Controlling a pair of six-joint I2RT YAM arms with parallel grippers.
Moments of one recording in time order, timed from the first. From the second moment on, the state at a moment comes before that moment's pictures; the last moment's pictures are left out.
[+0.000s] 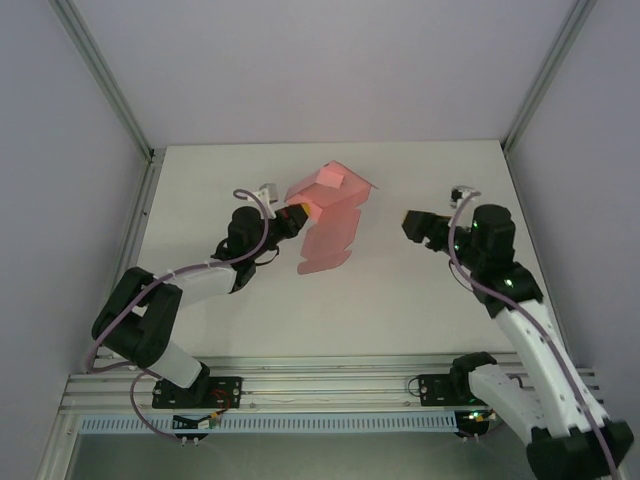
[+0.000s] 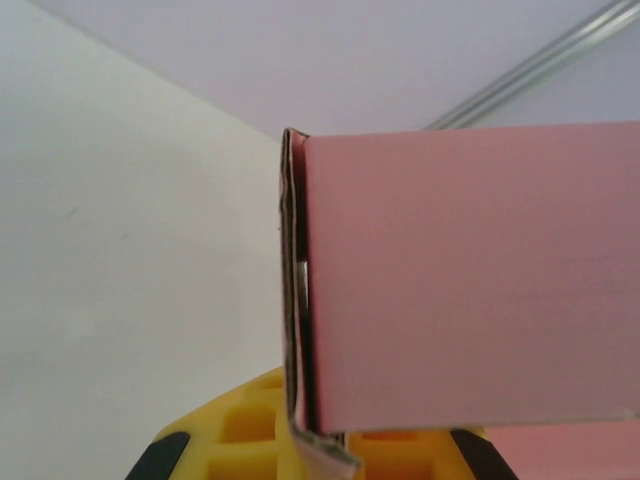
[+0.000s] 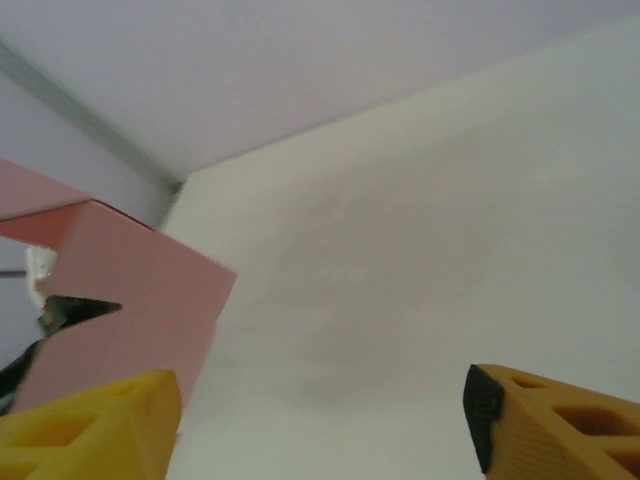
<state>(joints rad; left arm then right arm) -0.47 1.53 0.71 0.71 0.27 -0.85 0.24 0.89 0.83 -0.32 -0.39 0.51</state>
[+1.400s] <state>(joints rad) -0.46 1.58 0.73 0.80 0.34 -0.91 0.43 1.30 0.91 0.24 -0.63 0.74</state>
